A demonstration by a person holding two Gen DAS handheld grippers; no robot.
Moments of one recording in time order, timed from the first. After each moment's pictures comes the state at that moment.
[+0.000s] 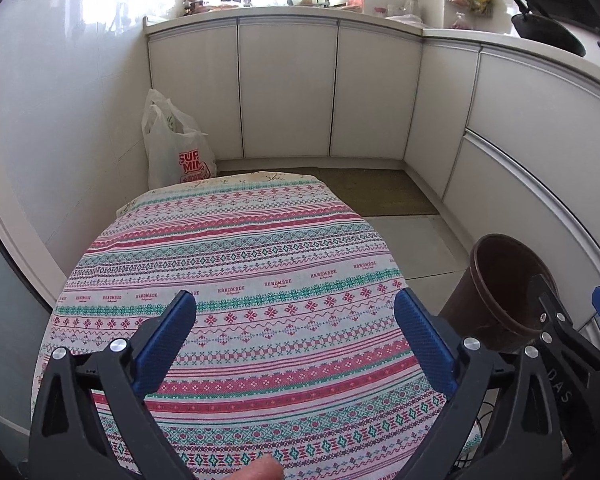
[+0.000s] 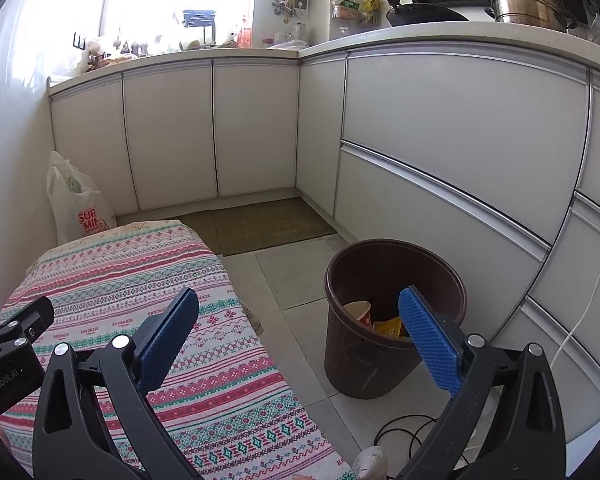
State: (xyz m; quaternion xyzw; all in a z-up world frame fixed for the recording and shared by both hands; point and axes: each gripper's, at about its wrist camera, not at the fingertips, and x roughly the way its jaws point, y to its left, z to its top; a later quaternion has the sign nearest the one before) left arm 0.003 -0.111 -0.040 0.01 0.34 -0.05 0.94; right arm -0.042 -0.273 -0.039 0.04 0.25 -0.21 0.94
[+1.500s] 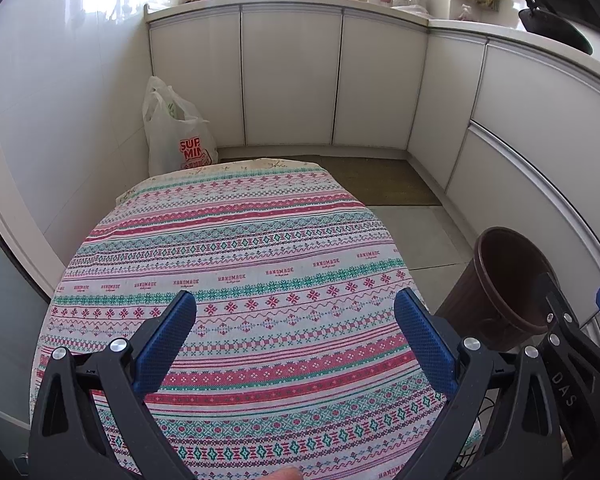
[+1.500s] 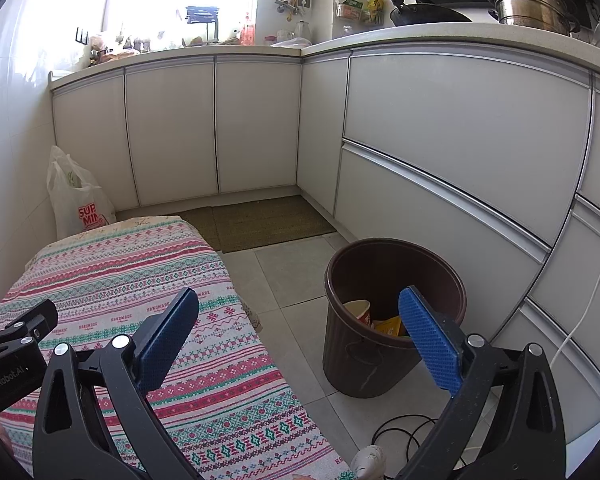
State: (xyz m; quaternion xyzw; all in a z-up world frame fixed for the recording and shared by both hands) left arm 0.009 -0.112 -0.046 0.01 0.36 -0.04 0.93; right arm -0.040 -0.273 -0.040 0.03 0.26 -0.21 0.94
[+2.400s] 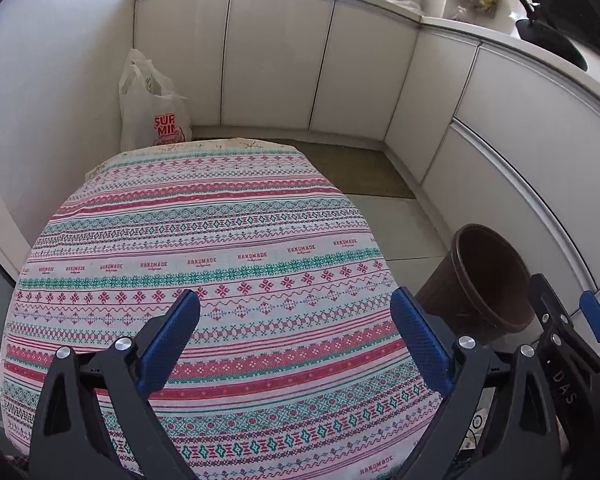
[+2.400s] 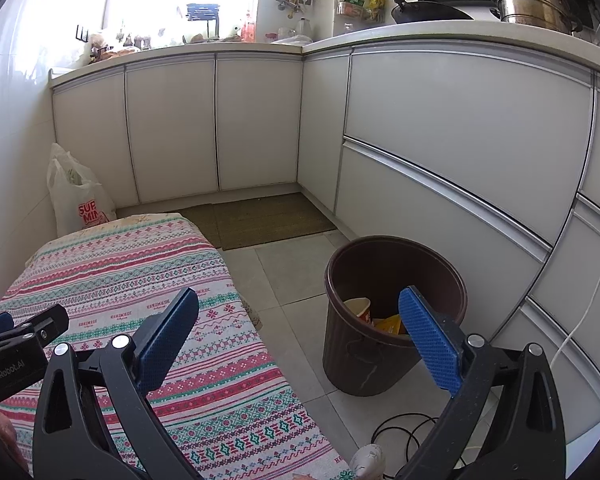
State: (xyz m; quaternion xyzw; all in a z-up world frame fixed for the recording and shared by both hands) left arm 0.020 -0.104 -0.060 -0.04 0.39 -0.10 0.92; right arm -0.039 -0.278 -0.043 0.03 0.26 -0.21 0.94
